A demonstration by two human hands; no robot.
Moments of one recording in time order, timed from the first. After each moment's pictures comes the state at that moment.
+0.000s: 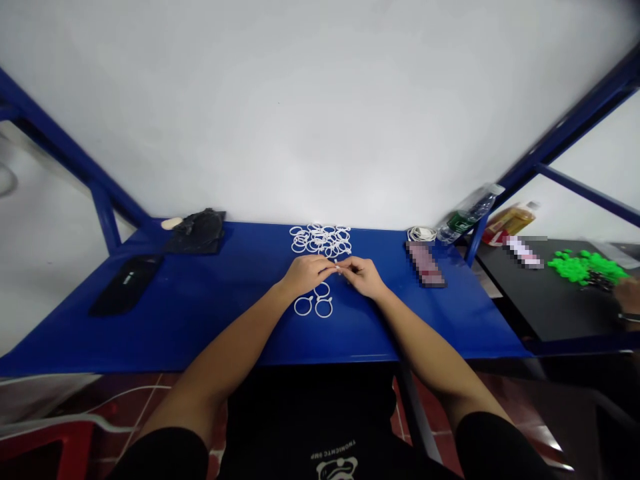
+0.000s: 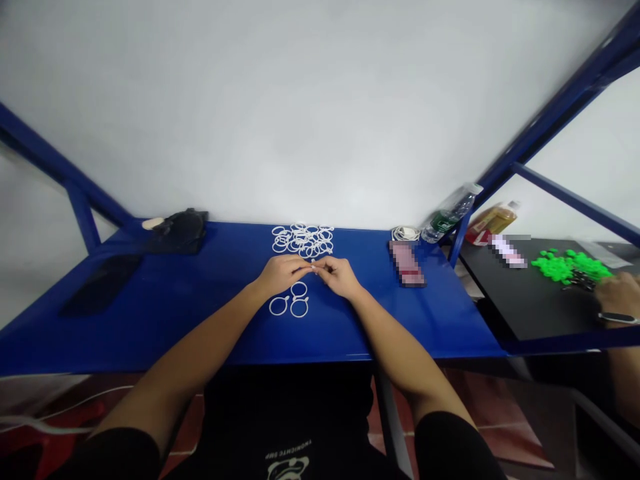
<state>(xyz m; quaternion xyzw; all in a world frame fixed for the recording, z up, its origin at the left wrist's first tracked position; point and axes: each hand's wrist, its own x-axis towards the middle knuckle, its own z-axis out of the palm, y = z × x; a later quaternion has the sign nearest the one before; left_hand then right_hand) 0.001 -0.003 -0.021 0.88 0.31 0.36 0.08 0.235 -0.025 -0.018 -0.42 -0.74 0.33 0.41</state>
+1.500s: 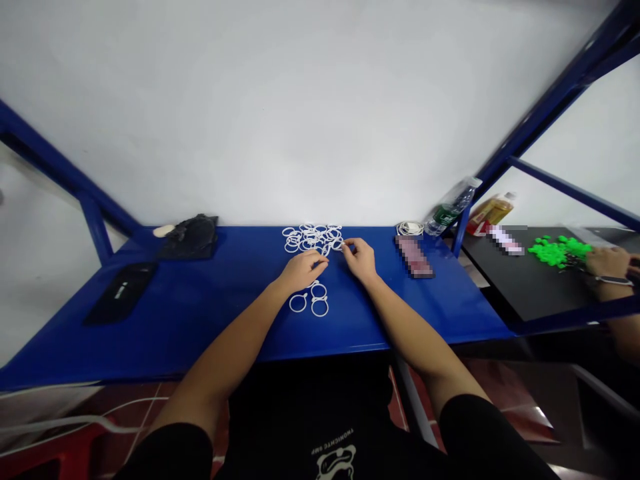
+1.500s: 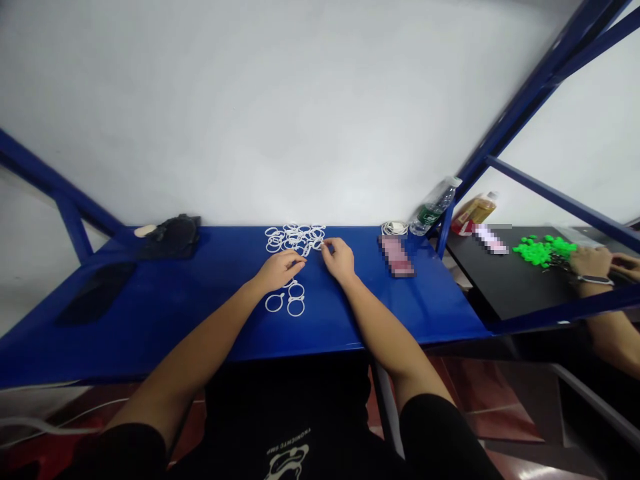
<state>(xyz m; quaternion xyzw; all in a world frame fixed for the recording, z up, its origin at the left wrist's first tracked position) 0.003 0.001 -0.016 0.84 0.37 0.33 0.21 0.243 0.008 -0.028 -0.60 -0.68 0.08 0.41</state>
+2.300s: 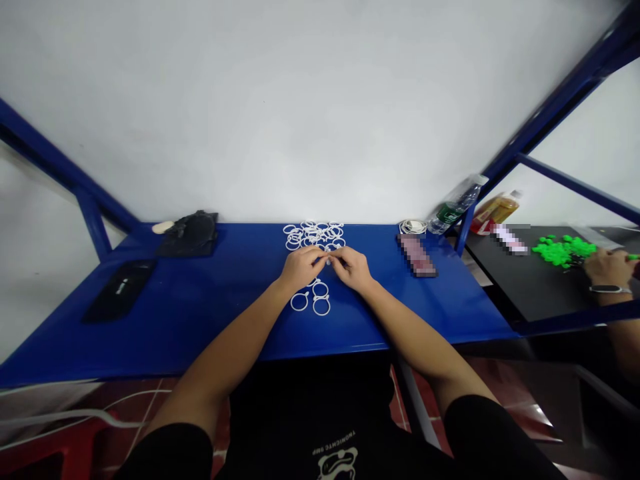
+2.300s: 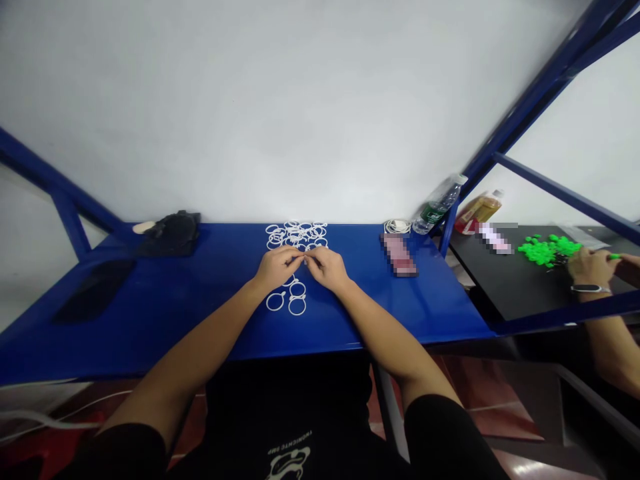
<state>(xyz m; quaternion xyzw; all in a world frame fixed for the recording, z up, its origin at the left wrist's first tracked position) 0.007 0.000 -0.020 0.82 0.32 0.46 0.06 0.219 -0.021 -0.022 -0.37 -0.81 0.04 0.46</state>
